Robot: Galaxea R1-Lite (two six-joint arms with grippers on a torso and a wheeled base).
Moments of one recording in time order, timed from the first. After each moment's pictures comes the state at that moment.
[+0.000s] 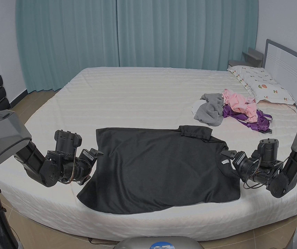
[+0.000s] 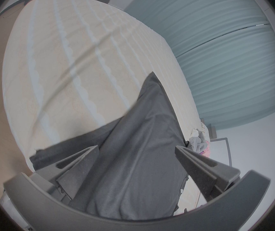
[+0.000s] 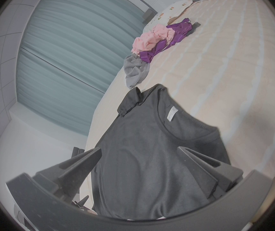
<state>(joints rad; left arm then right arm) -0.24 2.09 -0.78 -0.60 -0.02 -1.19 0.17 2.10 -0.46 -1.15 0.12 0.96</state>
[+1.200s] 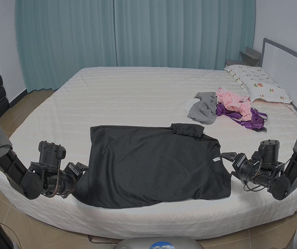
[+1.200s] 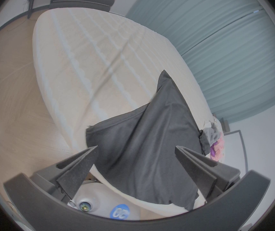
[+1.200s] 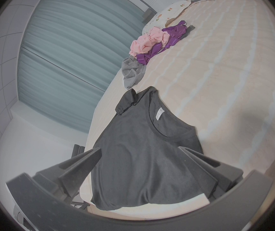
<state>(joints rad) -0.20 1.94 -0.54 -0.59 0.02 -1.09 0.20 2.07 -0.42 -1.15 0.13 0.96</state>
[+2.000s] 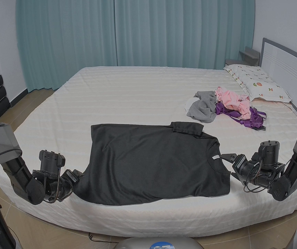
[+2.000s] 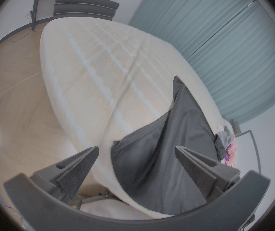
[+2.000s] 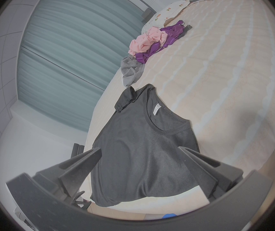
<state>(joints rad) -0.15 2.05 -0.48 -0.74 0.11 -0.99 0.20 2.07 -0.41 -1.15 0.13 0.96</state>
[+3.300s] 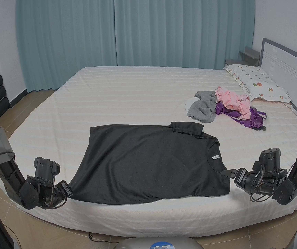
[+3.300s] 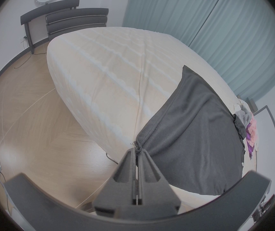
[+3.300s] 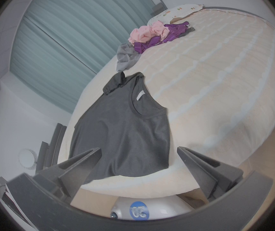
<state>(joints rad) -0.13 1.99 -0.39 -0.66 0.18 -0.79 0.20 2.03 -0.34 -1.03 0.12 0.75</state>
